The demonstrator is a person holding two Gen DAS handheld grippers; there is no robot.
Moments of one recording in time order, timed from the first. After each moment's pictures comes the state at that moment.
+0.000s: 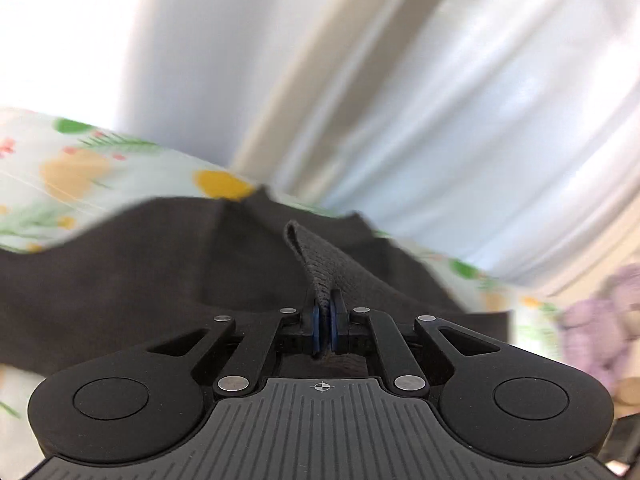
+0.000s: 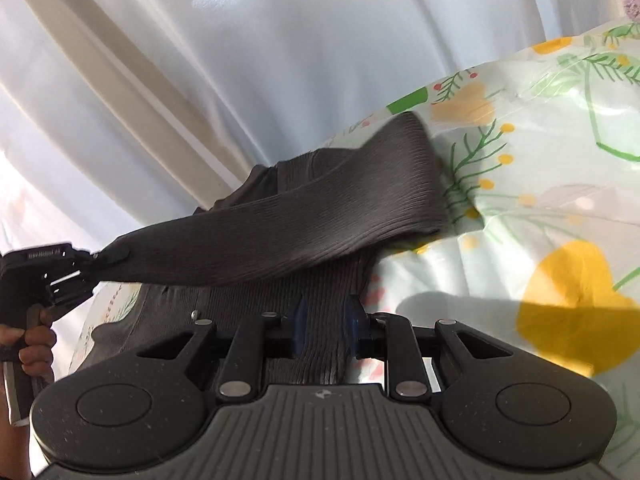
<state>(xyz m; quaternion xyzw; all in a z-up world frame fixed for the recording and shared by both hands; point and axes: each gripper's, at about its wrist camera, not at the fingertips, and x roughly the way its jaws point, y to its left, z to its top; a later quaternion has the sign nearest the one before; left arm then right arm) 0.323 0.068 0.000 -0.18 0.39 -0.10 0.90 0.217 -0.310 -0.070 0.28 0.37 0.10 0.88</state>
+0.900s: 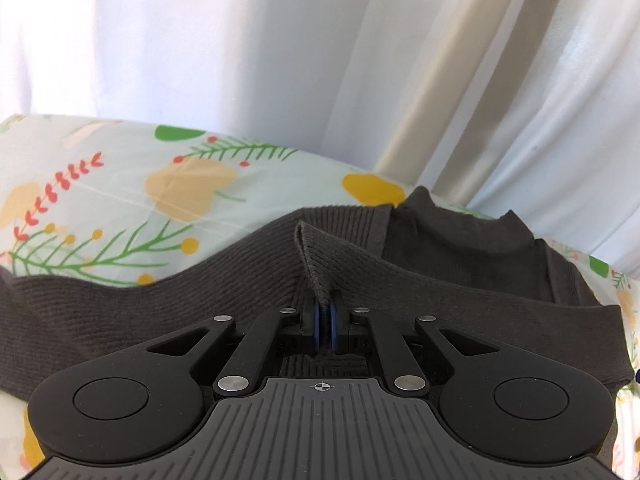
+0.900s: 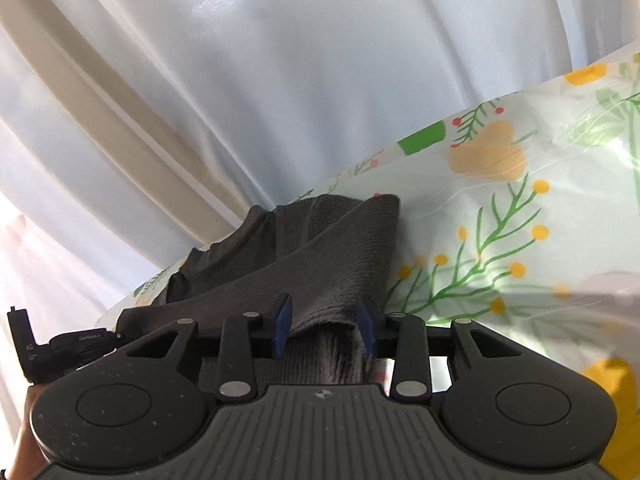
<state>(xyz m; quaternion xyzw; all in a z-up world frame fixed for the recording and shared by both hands) 0.353 0.116 -0.040 -0.12 0.41 0.01 0.90 0.275 -0.321 -0.056 0.28 0.36 0.10 0.89</state>
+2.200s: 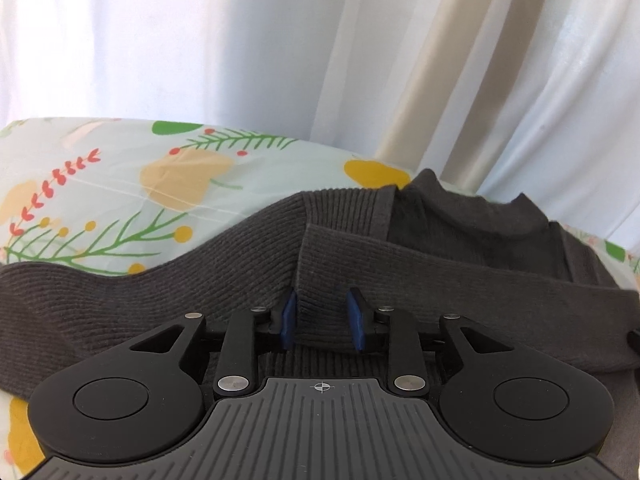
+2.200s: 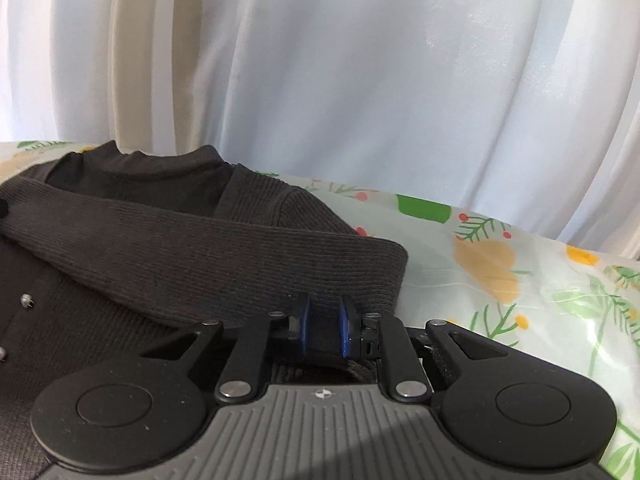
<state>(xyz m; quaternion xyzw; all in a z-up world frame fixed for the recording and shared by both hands) 0.351 0.106 -0.057 -0.09 0.40 0.03 0.91 0.308 -0.217 -0.082 -0.09 0.33 0.01 0.94</state>
